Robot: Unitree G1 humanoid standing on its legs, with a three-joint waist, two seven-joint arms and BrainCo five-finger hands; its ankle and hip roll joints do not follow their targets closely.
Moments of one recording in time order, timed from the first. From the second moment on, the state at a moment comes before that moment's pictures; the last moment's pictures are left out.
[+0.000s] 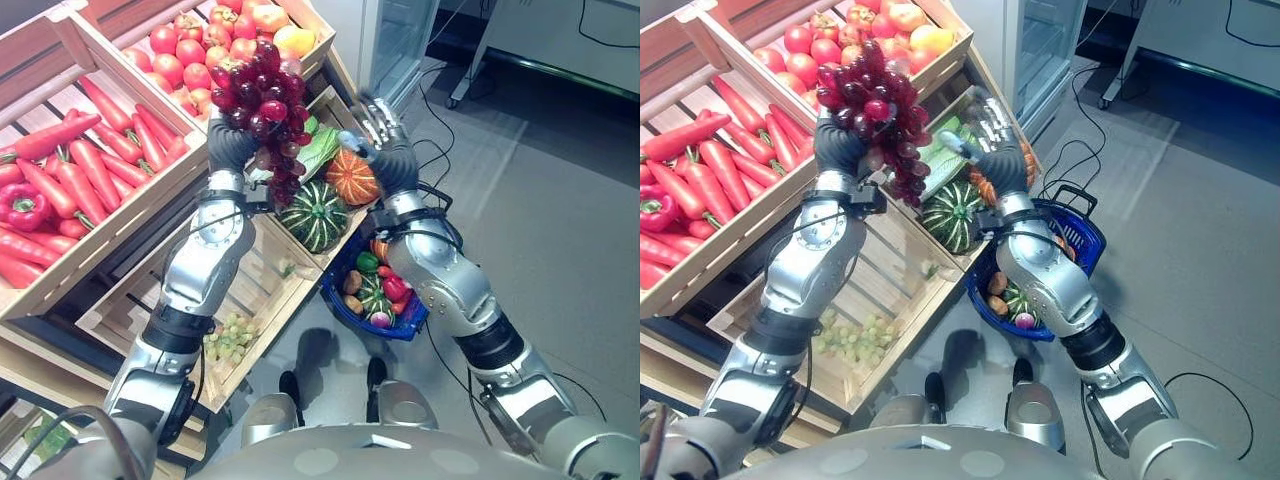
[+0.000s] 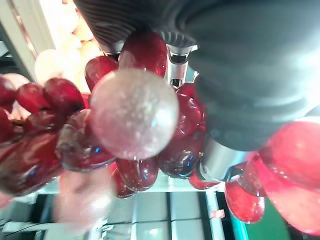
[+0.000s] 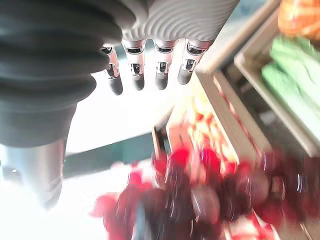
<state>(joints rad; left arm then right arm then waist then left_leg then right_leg) -0.43 0.36 -0.21 -0.22 -0.44 0.06 0.49 -0.41 -0.30 0.40 -0.28 0.56 0.13 -0.50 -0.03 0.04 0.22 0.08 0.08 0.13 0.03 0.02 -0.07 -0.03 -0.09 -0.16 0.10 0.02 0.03</state>
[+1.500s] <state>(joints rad) -0.43 0.36 -0.20 -0.18 -0.22 0.20 0.40 -0.48 -0.28 0.53 -0.24 0.71 0.20 -0.23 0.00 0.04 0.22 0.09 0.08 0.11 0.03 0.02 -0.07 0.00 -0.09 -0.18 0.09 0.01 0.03</state>
